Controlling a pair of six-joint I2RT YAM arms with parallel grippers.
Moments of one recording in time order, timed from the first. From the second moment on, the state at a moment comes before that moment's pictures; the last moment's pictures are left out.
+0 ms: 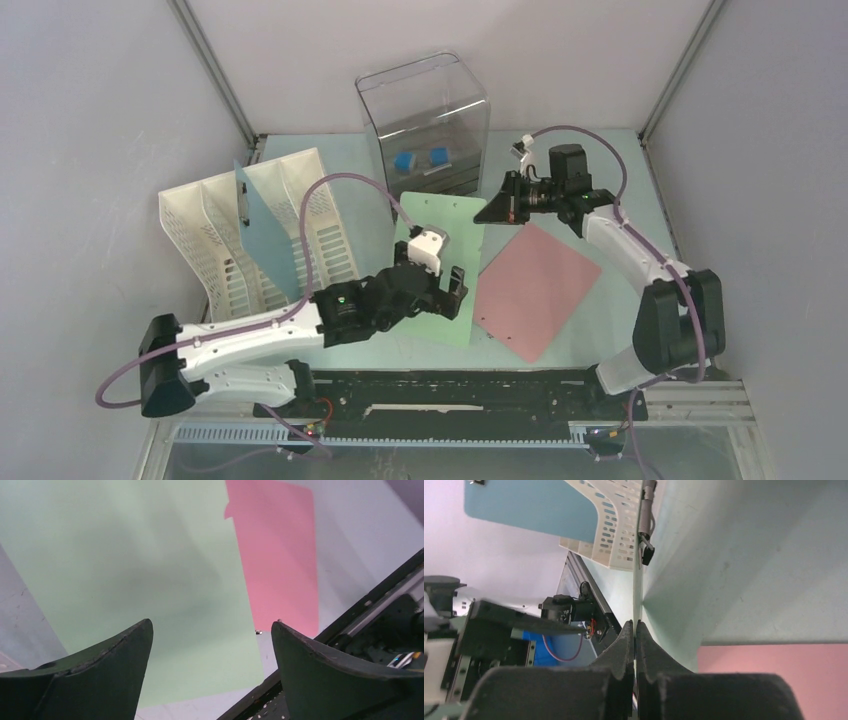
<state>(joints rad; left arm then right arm) -1.21 1.14 0.90 -0.28 -0.48 -0.44 0.26 1.55 1.16 -0.25 -0.90 0.49</state>
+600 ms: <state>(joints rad) -1.25 1.27 1.20 -0.37 -0.66 -0.60 0.25 1.34 1.11 -0.21 -0.89 0.45</state>
